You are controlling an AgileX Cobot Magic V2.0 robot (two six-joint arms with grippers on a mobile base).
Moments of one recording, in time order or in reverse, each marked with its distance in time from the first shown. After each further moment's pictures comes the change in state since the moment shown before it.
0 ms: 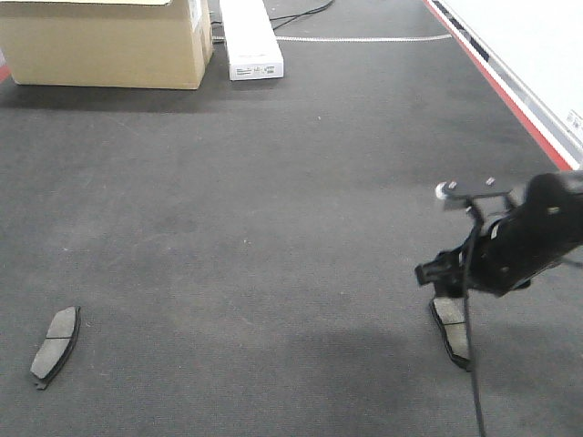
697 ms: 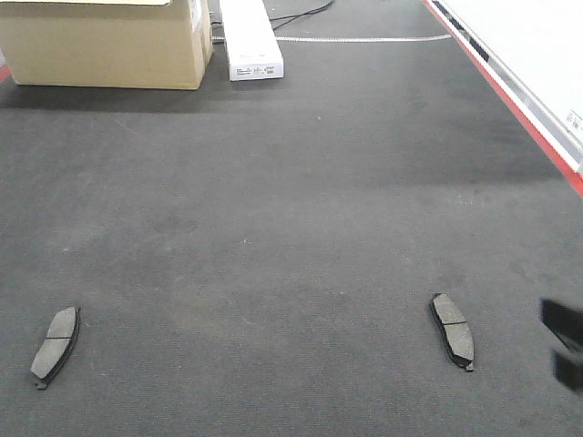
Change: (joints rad) left arm 0.000 0.000 0.000 0.000 0.000 0.000; right arm 0.001 -0.982 0.470 0.012 -0.069 -0.019
